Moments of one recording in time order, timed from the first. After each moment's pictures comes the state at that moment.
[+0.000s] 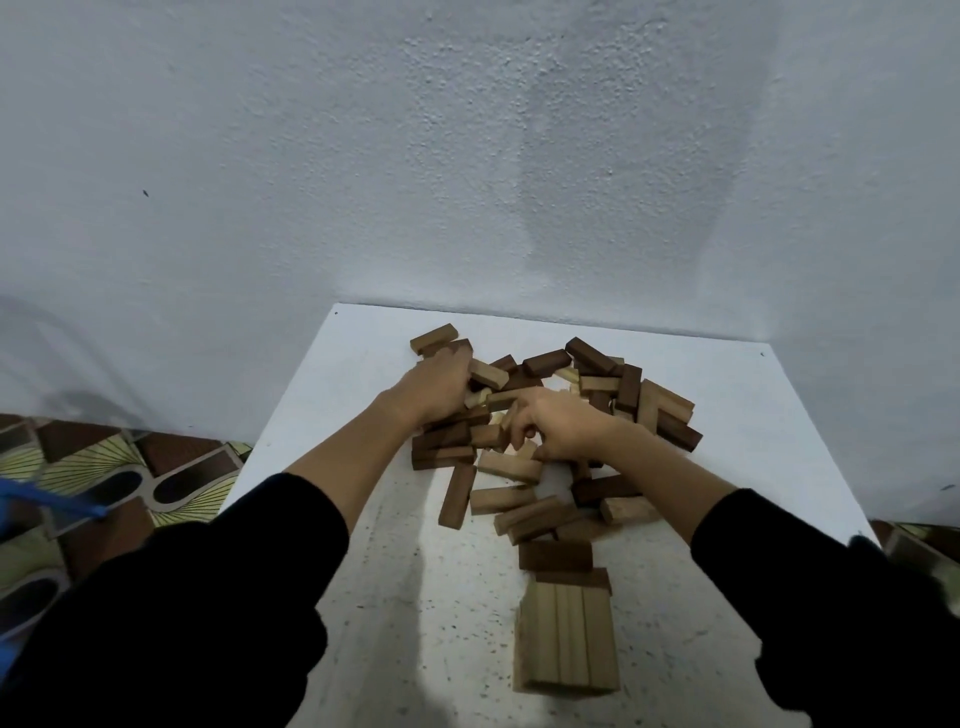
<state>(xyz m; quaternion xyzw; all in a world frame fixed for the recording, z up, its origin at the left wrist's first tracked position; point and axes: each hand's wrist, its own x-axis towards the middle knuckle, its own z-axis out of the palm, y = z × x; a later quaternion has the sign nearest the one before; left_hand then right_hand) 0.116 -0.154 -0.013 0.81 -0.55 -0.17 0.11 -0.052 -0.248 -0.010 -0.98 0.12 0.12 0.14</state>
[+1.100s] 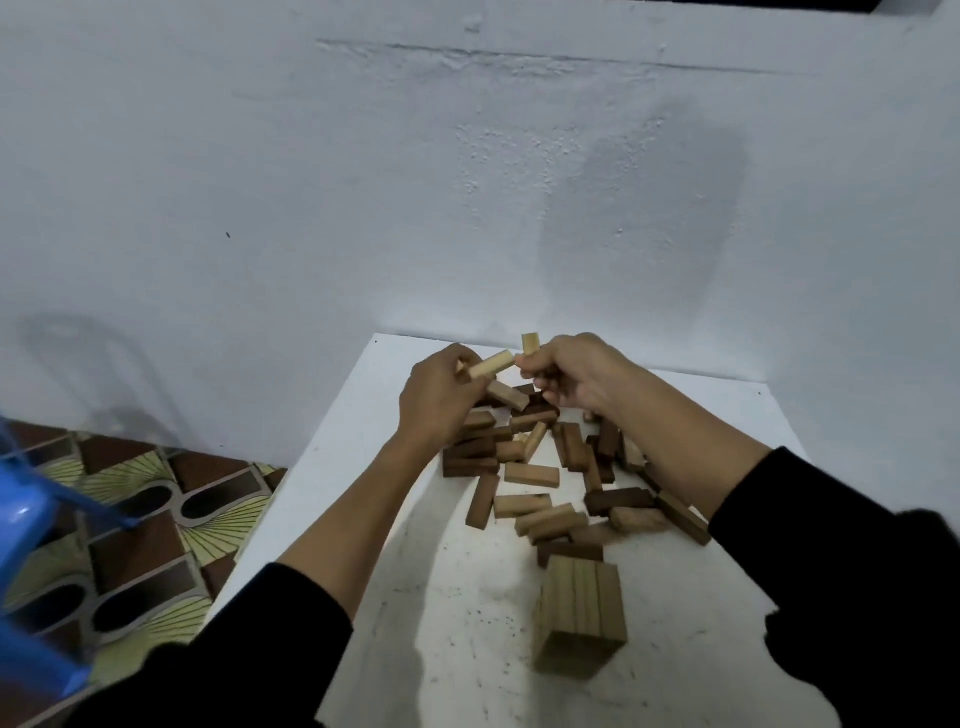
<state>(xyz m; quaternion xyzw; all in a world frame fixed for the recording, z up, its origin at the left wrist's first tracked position) 0.073 -0.084 0.046 0.81 -0.37 -0.07 0.45 -0.030 -0.201 0.101 -0.61 0.45 -0.10 0.64</state>
